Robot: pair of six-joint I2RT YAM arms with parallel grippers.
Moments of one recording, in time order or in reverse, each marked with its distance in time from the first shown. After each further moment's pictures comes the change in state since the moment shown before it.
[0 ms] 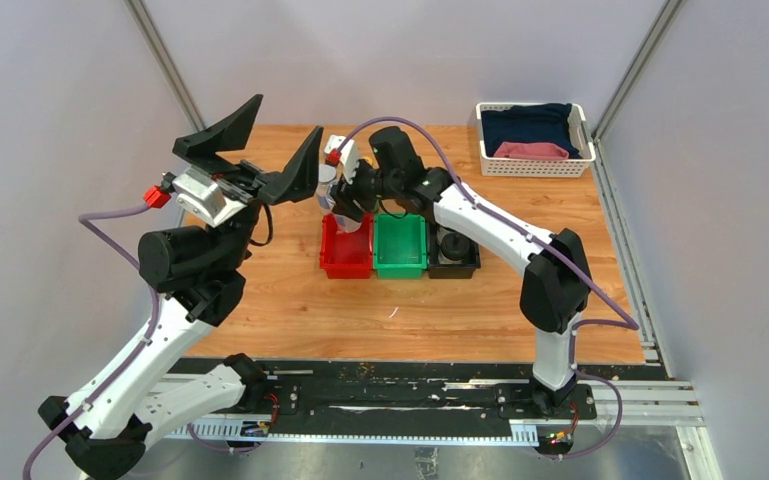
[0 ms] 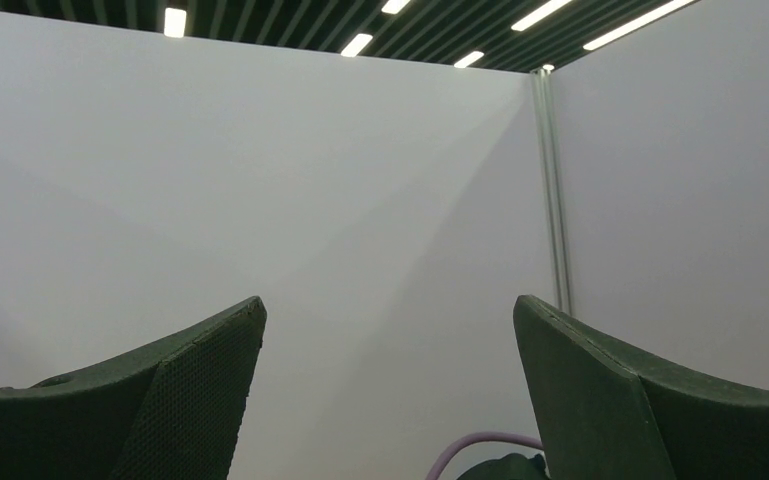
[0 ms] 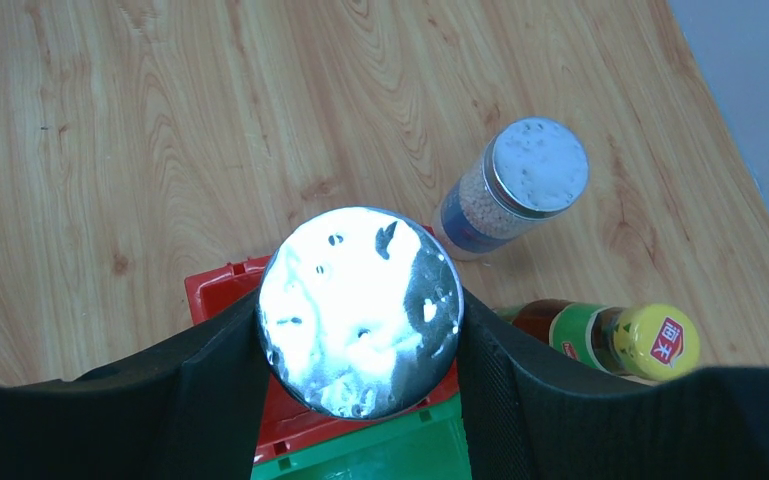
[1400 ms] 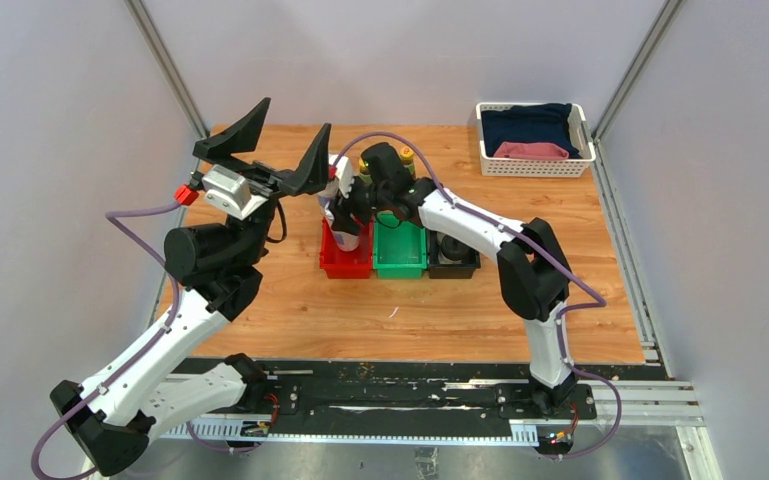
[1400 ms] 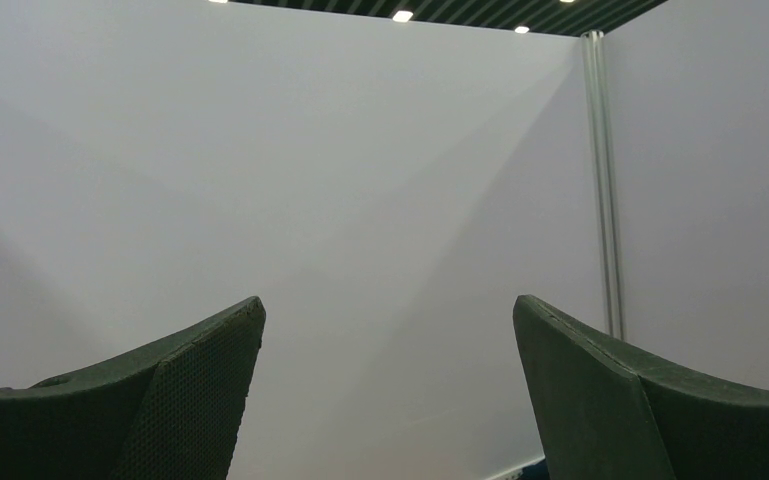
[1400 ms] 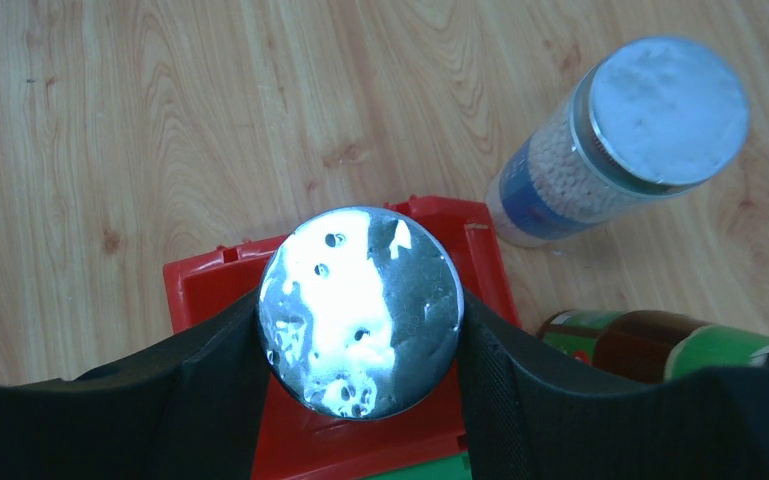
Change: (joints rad) left arm 0.000 0.052 -0.079 0.118 -0.079 0.068; right arm -0.014 0.137 -0.013 0.064 -0.076 0.018
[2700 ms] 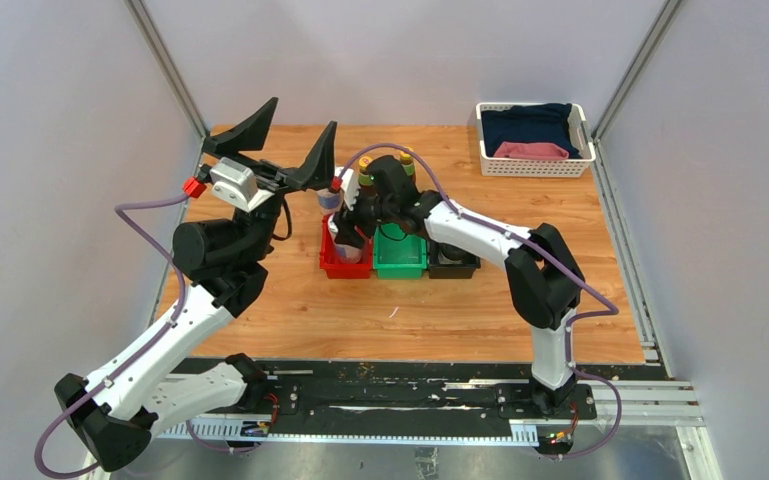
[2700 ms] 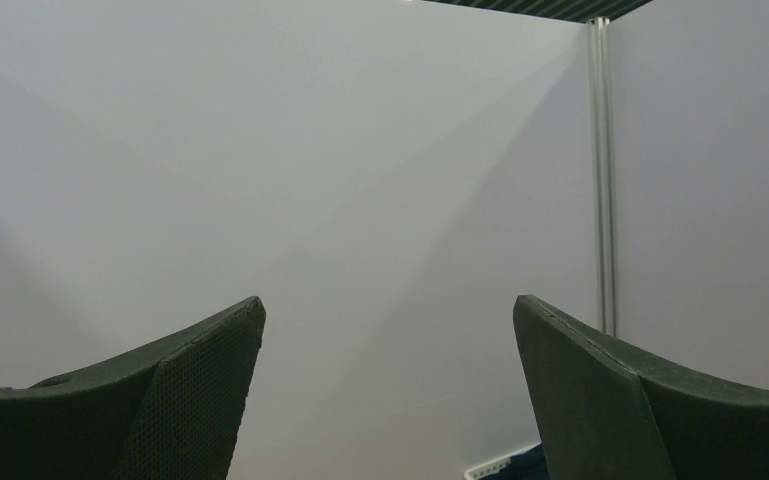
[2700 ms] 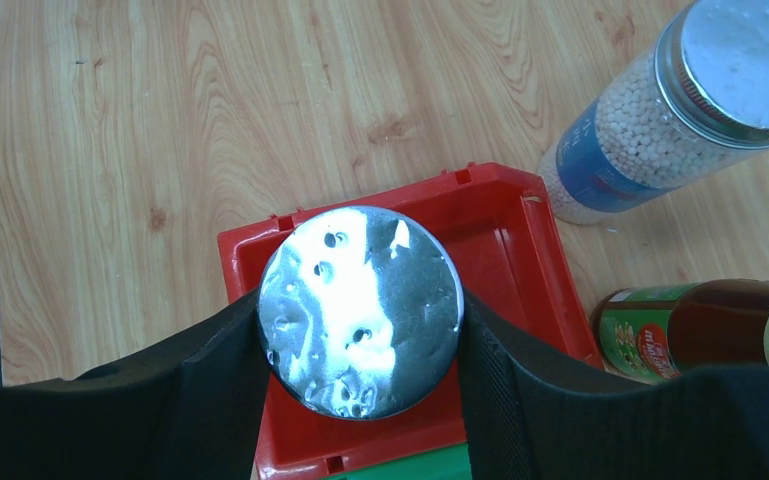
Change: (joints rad) left arm 0.000 0.031 0.000 0.006 -0.020 -0.033; right arm 0.019 -0.082 -0.178 0.079 -0.012 0.048
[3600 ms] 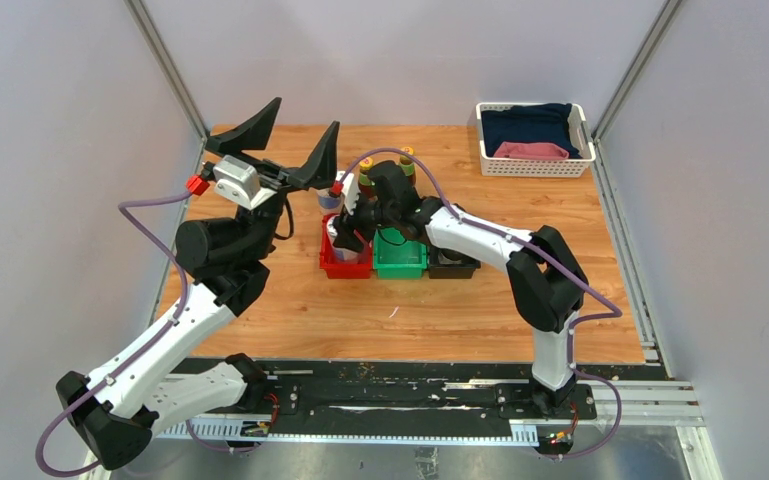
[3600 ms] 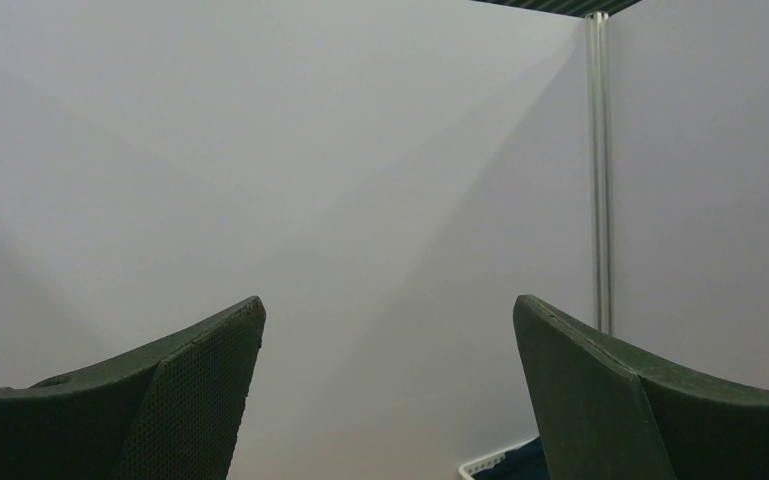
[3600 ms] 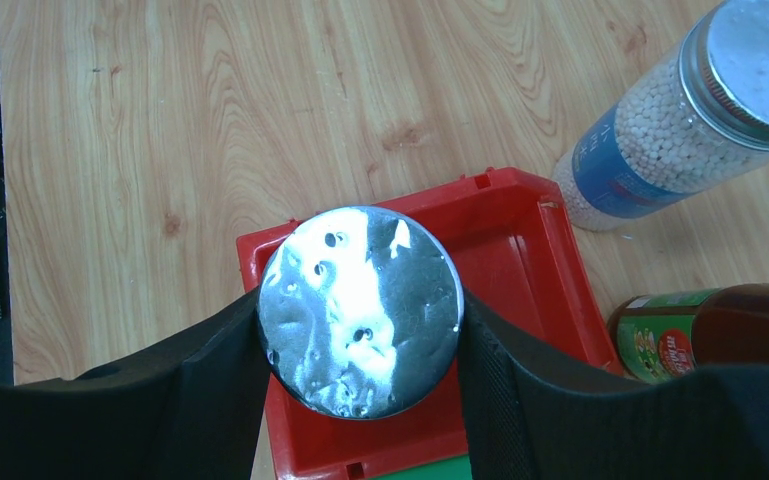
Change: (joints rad) left arm 0.000 0.010 0.000 0.000 -0.003 -0.011; right arm 0.016 -0.024 -0.056 0.067 -0.002 0.022
